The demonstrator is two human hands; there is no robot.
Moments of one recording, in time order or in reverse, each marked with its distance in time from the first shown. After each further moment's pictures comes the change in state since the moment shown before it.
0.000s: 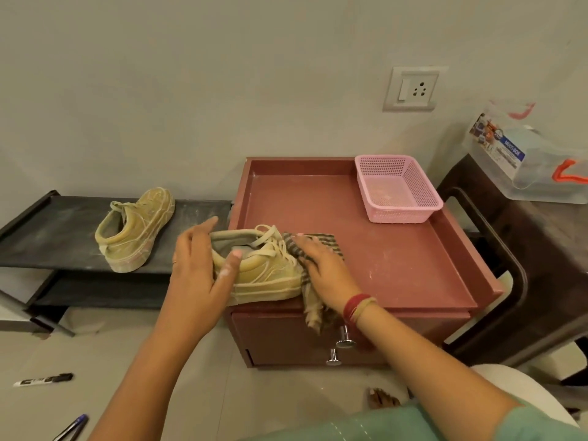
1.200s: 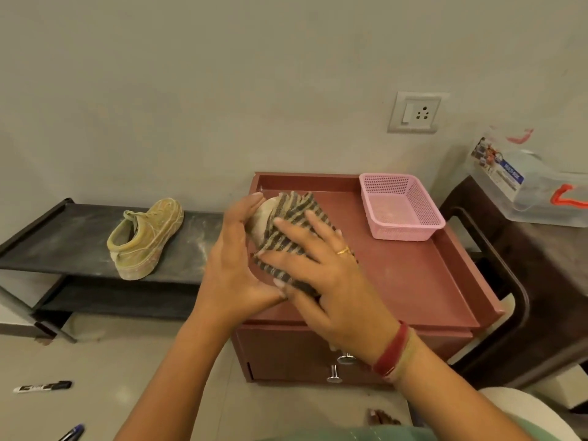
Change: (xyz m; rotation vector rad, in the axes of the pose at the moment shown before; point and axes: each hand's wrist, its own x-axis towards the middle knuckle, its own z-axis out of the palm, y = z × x) left_hand 0.017 0.056 -0.002 -0.365 0.073 0.411; right_hand -0.046 -0.090 -0.050 -0.248 0.115 -0.567
